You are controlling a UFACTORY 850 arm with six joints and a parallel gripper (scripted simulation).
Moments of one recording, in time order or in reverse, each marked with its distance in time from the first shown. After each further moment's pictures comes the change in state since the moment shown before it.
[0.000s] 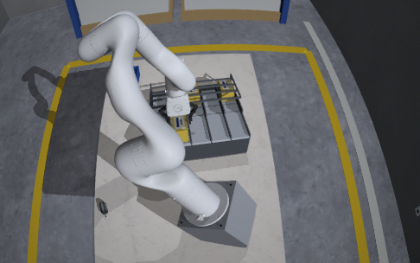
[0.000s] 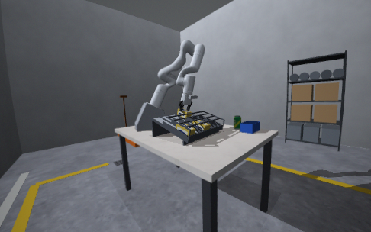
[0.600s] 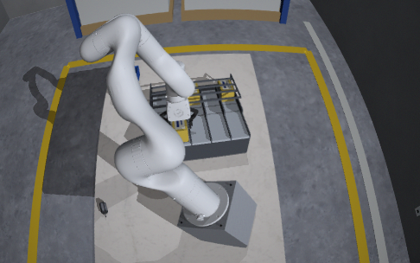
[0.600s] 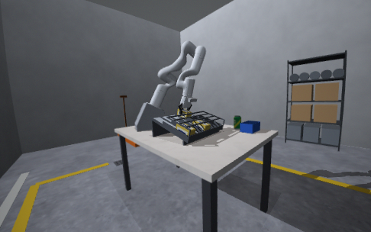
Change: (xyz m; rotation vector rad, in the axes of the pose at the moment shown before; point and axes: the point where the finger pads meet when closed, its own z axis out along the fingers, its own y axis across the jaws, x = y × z) arm 0.000 0.000 0.026 -0.001 0.000 0.000
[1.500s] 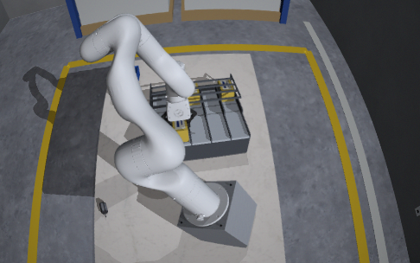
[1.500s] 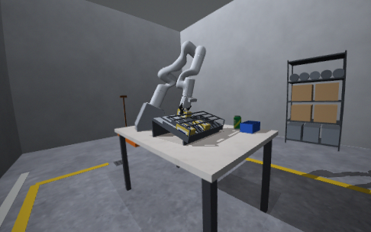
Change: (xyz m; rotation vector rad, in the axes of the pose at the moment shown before) arm 0.000 0.000 0.000 0.000 0.000 0.000
